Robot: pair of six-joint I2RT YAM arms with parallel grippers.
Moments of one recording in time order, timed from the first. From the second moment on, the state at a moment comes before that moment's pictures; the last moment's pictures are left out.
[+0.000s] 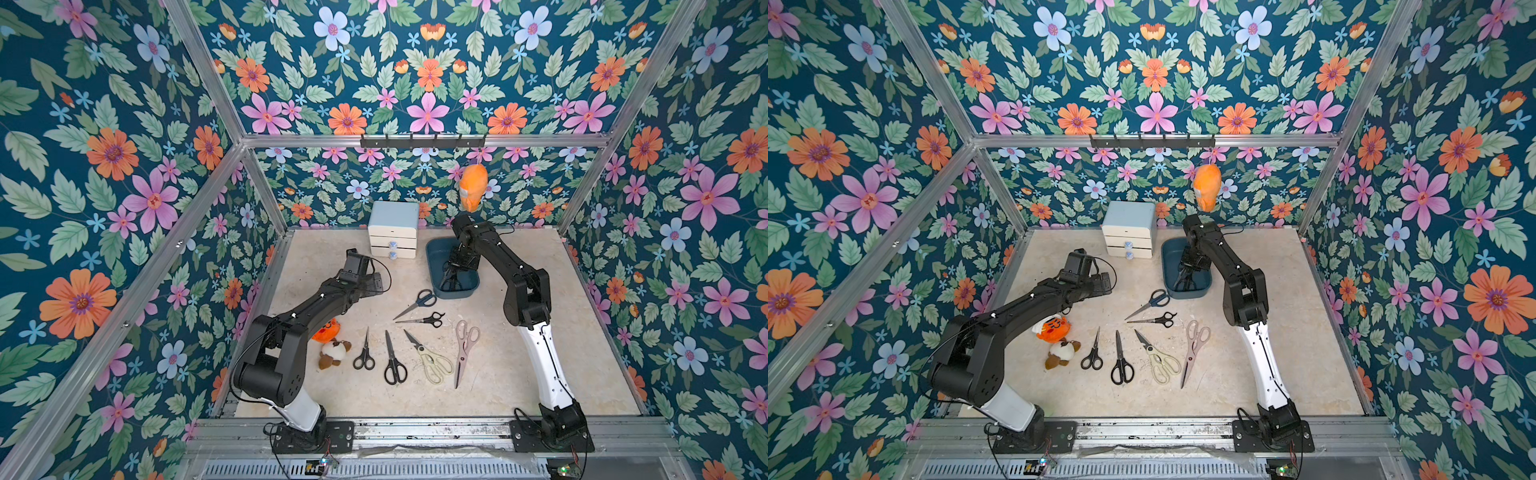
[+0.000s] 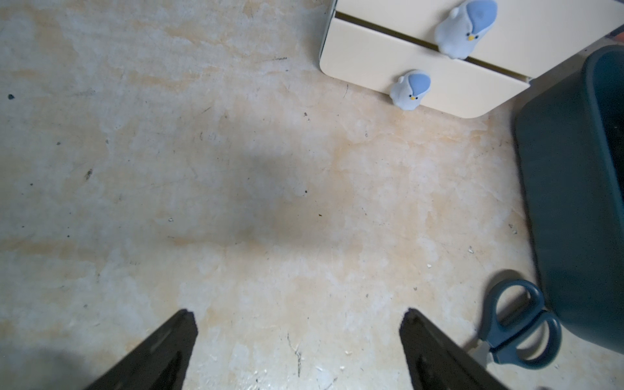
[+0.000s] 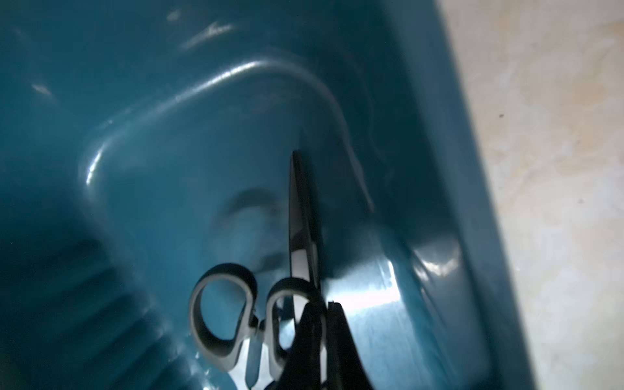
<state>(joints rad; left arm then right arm) -0.36 1.61 1.02 -0.27 -0.15 -0.42 0.38 2.56 2.41 -1.15 0.03 0.64</state>
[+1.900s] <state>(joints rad) -0.36 1.49 0.84 -0.17 0.06 -0.52 0.52 1.73 1.07 -0.78 0.02 0.77</state>
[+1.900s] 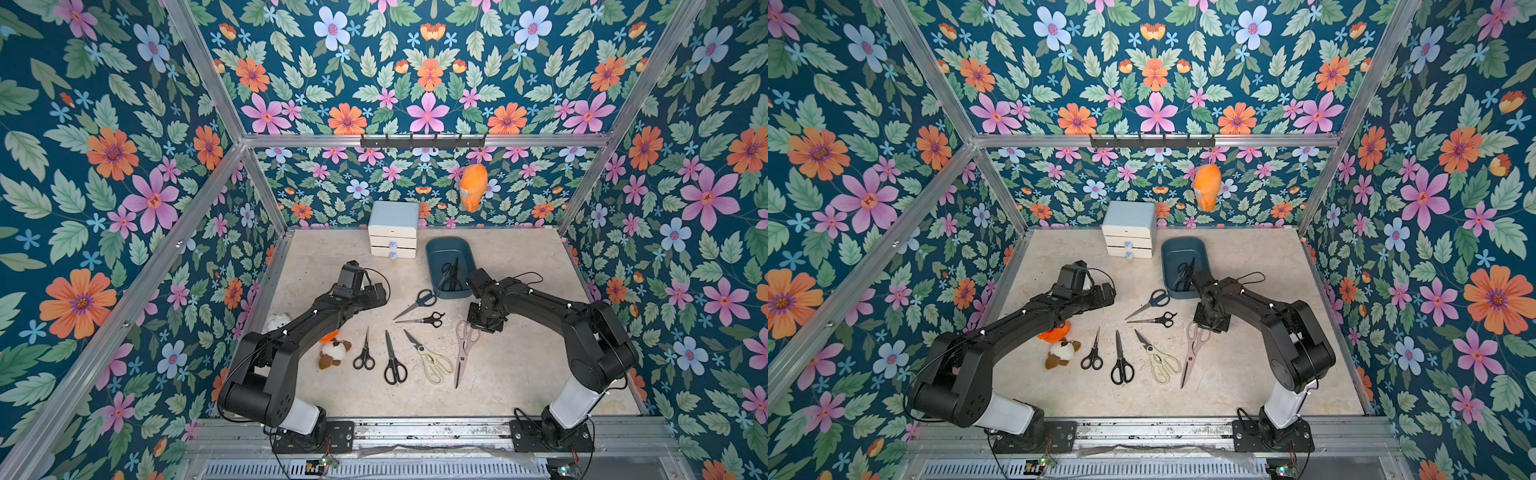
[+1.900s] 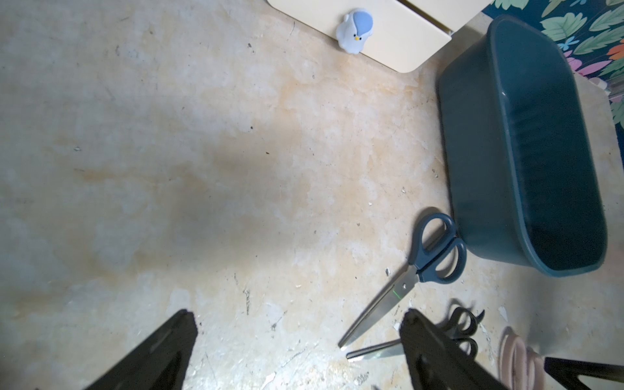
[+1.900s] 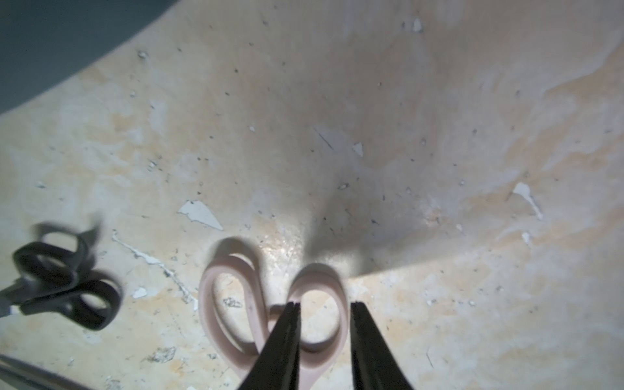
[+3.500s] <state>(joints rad) -0.36 1.44 0.77 -0.14 0.04 -0.55 0.52 1.72 0.96 -0.70 0.02 0.84</state>
